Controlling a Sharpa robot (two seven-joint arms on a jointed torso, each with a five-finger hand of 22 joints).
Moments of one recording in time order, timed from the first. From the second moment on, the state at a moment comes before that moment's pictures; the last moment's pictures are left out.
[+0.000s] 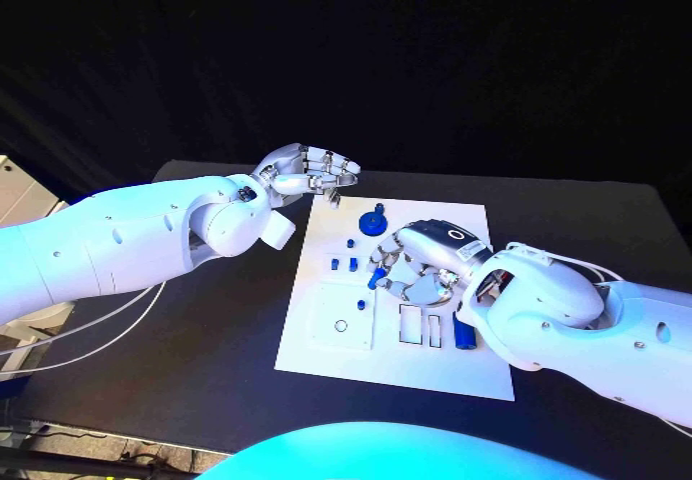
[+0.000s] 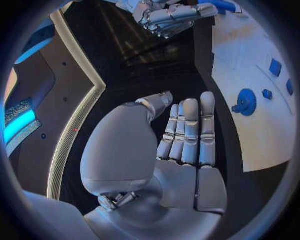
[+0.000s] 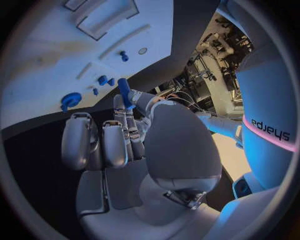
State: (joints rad) left arm 1.19 -0.88 -0.01 1.43 -0.24 -0.06 0.31; left_hand 1.40 -0.22 0.59 0.07 0.10 0.88 0.18 0.23 0.42 0.89 0.12 0.53 0.25 1.06 0.04 1.12 0.60 0.18 0.95 0.14 0.88 0.79; right arm 1.21 -0.72 -0.16 1.81 -1.58 -0.37 -0.18; right_hand 1.35 -0.17 0.60 0.09 0.16 1.07 0.12 0.20 0.46 1.21 0.06 0.18 0.08 1.47 -0.02 1.35 1.13 0.08 1.44 0.08 1.24 1.31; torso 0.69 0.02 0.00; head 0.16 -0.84
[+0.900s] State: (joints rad) left arm 1.19 -0.88 -0.01 1.43 -0.24 -0.06 0.31; left_hand 1.40 -0.22 0.58 0.07 0.10 0.88 0.18 0.23 0.42 0.89 0.12 0.53 0.25 1.06 0.04 1.12 0.60 0.18 0.95 0.14 0.88 0.79; right arm 1.12 -0.59 -0.18 1.72 -1.62 -0.36 -0.15; right_hand 1.36 -0.16 0.60 0.08 0.16 1.06 0.13 0.20 0.46 1.20 0.06 0.17 0.08 1.47 -0.02 1.35 1.13 0.08 1.44 0.08 1.24 1.31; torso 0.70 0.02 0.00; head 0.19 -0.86
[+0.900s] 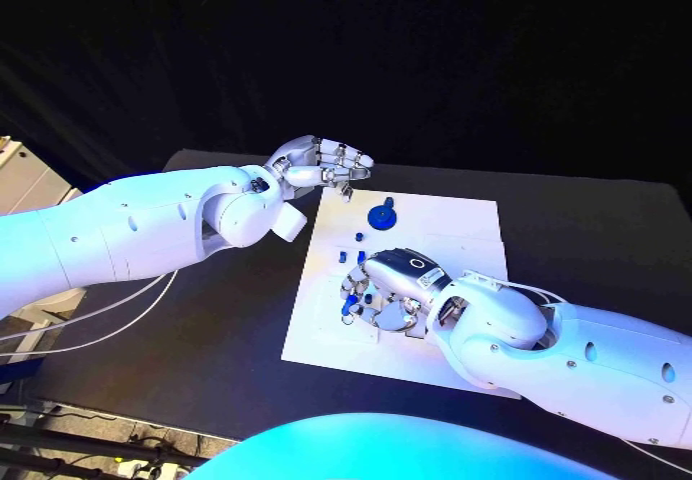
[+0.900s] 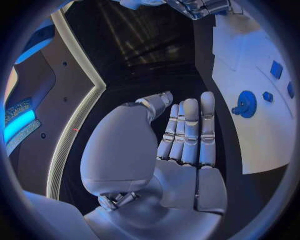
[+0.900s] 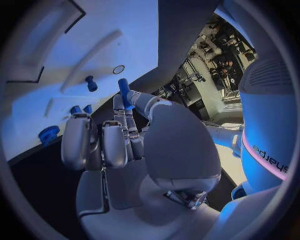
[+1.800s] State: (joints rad) left arm 1.19 -0.88 -0.01 1.43 -0.23 -0.06 0.31; left_hand 1.40 -0.22 0.58 0.07 0.10 0.88 0.18 0.23 0.42 0.89 0.12 0.53 0.25 1.06 0.04 1.12 0.60 0.18 0.95 0.14 0.88 0.79; right arm 1.11 -0.58 -0.19 1.69 -1.64 -0.31 -0.16; right_hand 1.37 -0.16 0.60 0.08 0.15 1.06 0.12 0.20 0.46 1.20 0.06 0.16 0.08 1.47 -0.02 1.35 1.13 0.08 1.44 0.08 1.24 1.31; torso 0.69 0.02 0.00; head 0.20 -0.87
